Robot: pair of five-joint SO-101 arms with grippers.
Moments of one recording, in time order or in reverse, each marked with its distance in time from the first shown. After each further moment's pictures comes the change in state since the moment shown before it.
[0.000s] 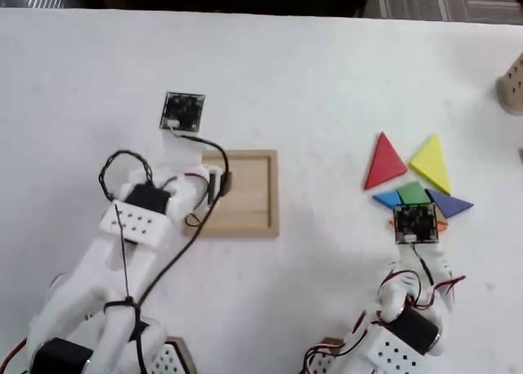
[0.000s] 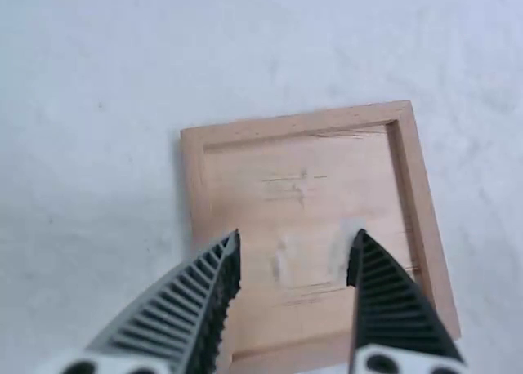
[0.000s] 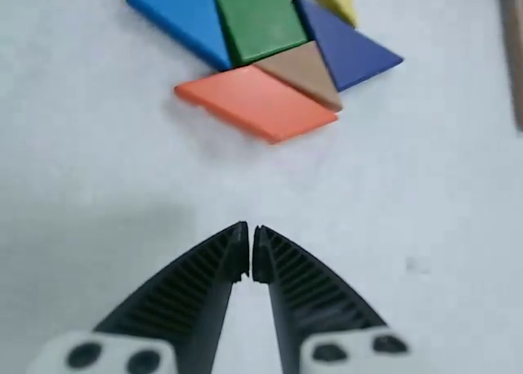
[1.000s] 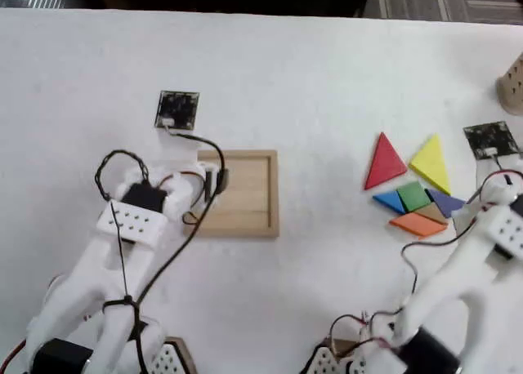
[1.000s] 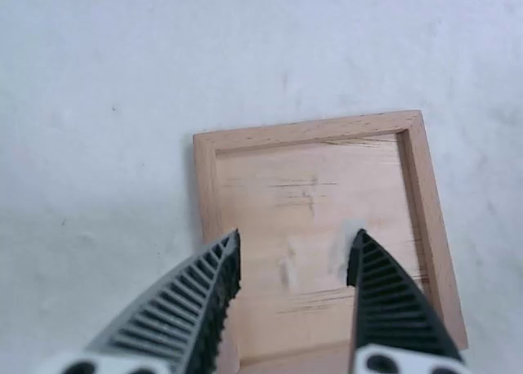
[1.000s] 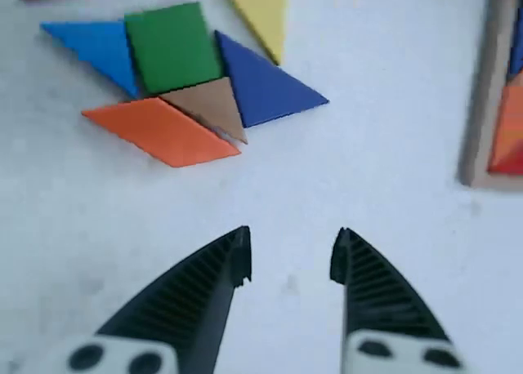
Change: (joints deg) left arm -1.4 0.0 0.0 -0.7 -0.1; right arm 5.3 84.0 -62.7 1.9 17.7
